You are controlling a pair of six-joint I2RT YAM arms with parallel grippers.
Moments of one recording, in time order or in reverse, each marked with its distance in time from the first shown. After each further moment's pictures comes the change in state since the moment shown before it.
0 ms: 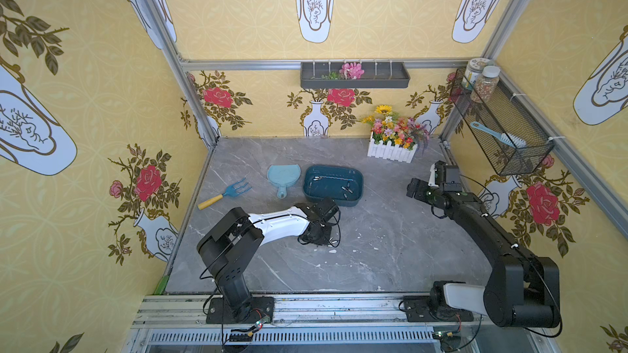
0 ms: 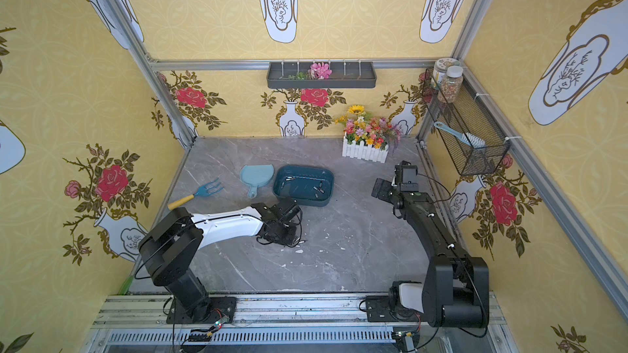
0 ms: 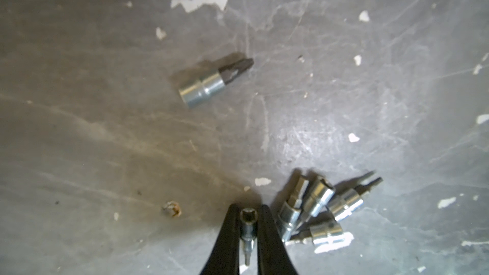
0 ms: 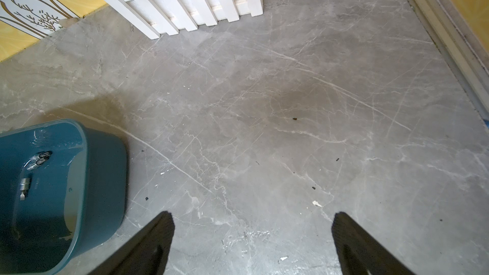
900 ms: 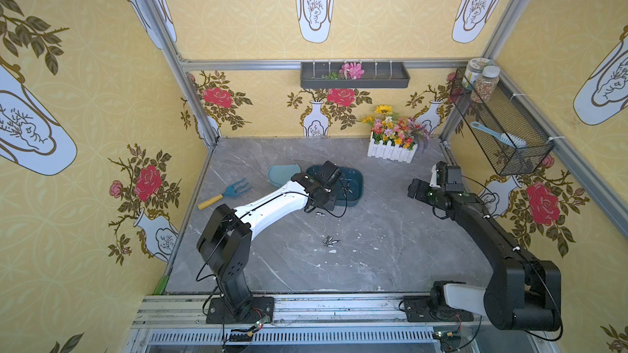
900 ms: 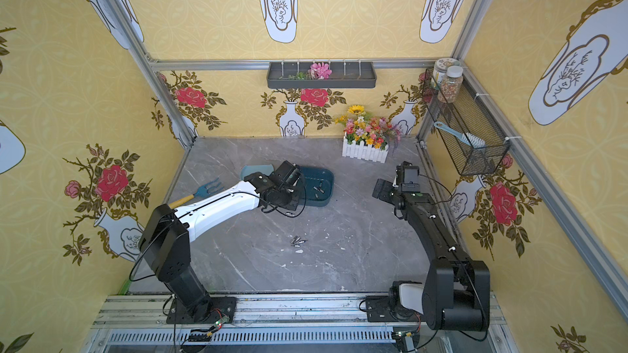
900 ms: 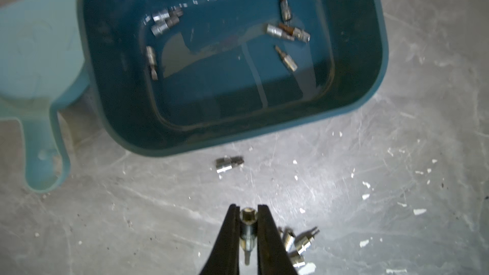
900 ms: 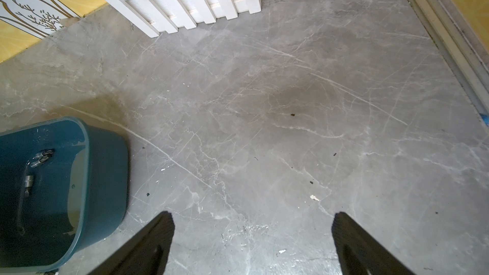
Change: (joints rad) left arm 0.112 0.042 0.443 -0.141 -0.122 0.229; right arm -0.011 -0.016 0.000 -0.026 -0.011 0.000
